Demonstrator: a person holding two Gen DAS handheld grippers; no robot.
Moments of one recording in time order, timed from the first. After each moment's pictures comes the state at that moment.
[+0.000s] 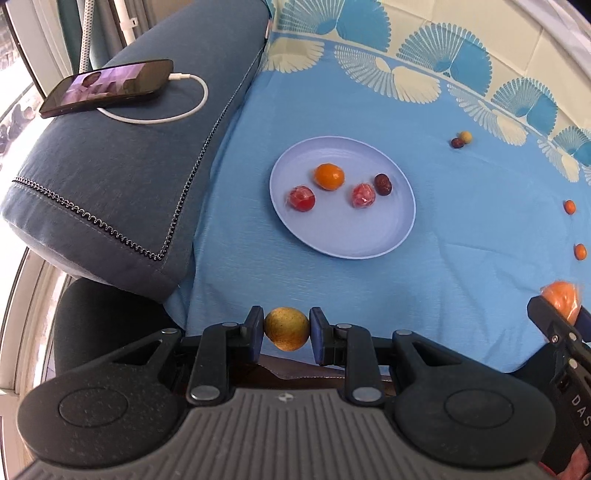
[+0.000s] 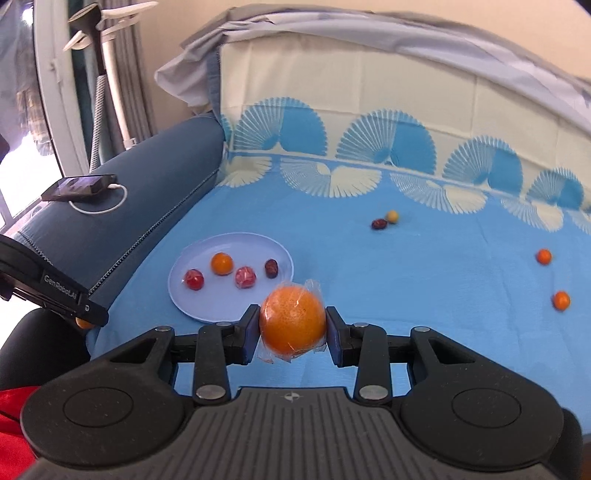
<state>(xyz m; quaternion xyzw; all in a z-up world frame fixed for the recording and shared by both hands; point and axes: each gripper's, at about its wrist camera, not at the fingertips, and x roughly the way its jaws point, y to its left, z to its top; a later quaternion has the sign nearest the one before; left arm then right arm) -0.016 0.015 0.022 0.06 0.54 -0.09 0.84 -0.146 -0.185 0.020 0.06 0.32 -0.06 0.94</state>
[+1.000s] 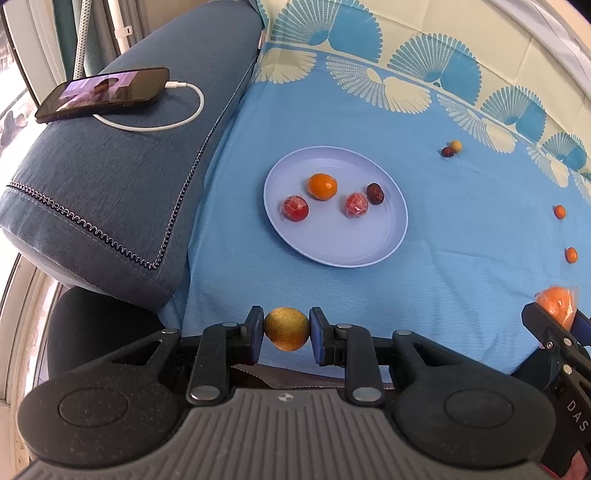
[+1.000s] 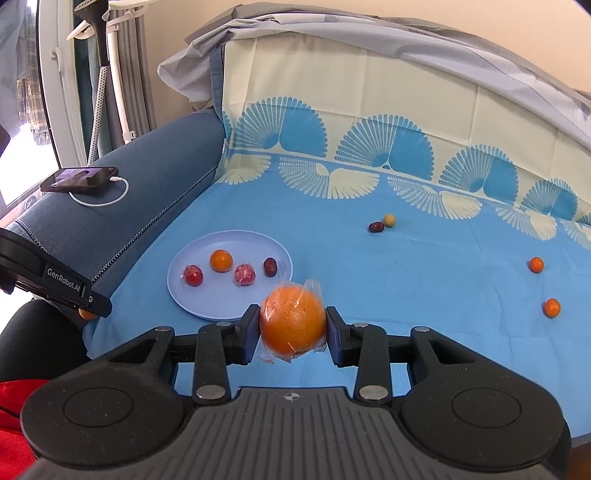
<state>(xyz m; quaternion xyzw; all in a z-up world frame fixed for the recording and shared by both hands) -0.015 0.020 0.020 0.06 0.52 -0.11 0.84 -0.145 -0.179 0.023 0.05 0.32 -0.07 0.94</state>
